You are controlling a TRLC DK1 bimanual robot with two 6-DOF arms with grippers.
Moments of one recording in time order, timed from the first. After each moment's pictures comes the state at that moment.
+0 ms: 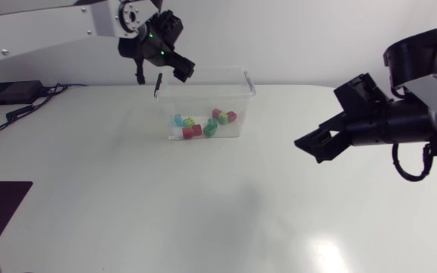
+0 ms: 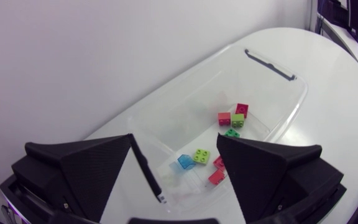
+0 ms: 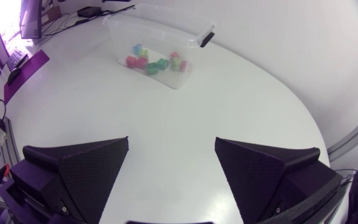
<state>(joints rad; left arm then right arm) -0.34 2.09 1.97 -0.56 -0.12 0.35 0.17 1.22 0.91 -0.48 -0.23 -0.34</state>
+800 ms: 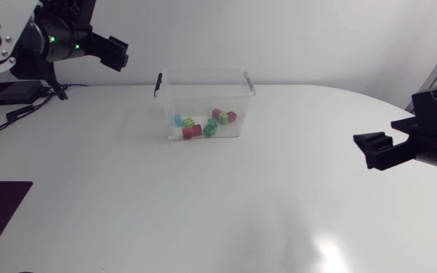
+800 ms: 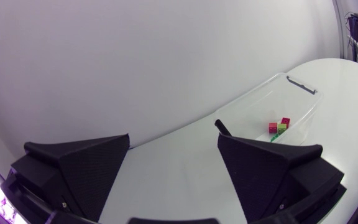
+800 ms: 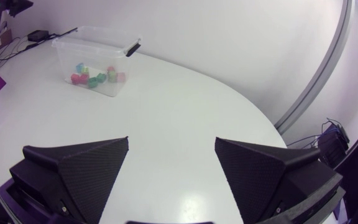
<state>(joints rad) -0.26 1.43 1.26 -0.15 -0.34 0.40 -0.01 0.85 0.72 -0.43 -0.05 -0.32</state>
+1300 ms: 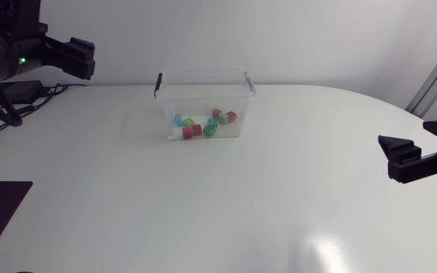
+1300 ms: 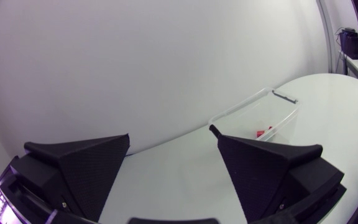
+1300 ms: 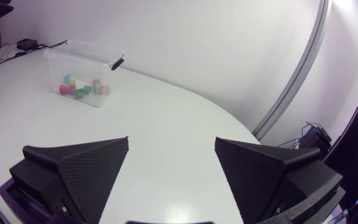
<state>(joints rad) -0.24 1.13 1.05 -0.14 -0.23 0.38 -0.04 0.62 0.65 -0.43 0.00 -0.34</state>
